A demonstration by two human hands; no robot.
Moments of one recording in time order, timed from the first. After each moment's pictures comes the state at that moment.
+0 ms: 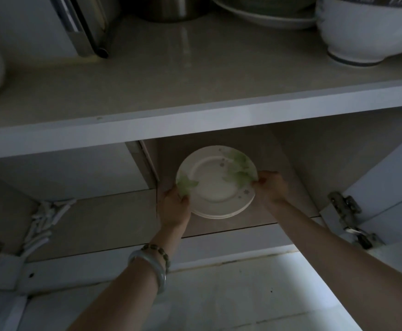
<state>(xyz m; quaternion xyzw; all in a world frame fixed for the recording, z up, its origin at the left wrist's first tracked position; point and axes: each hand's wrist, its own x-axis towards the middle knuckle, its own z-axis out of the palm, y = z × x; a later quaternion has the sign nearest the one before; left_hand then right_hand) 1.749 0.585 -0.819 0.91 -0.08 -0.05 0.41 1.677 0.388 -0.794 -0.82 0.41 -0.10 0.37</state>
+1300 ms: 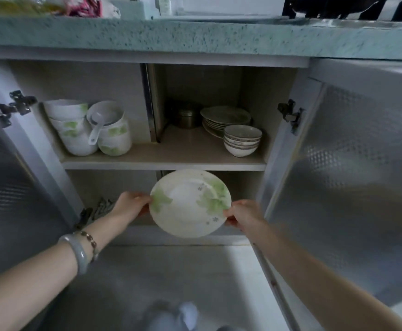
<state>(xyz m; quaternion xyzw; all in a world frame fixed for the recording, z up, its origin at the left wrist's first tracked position) 1.524 0.721 -0.498 0.82 0.01 -0.11 0.56 1.428 0.470 -0.517 -0.65 0.37 -0.05 0.66</state>
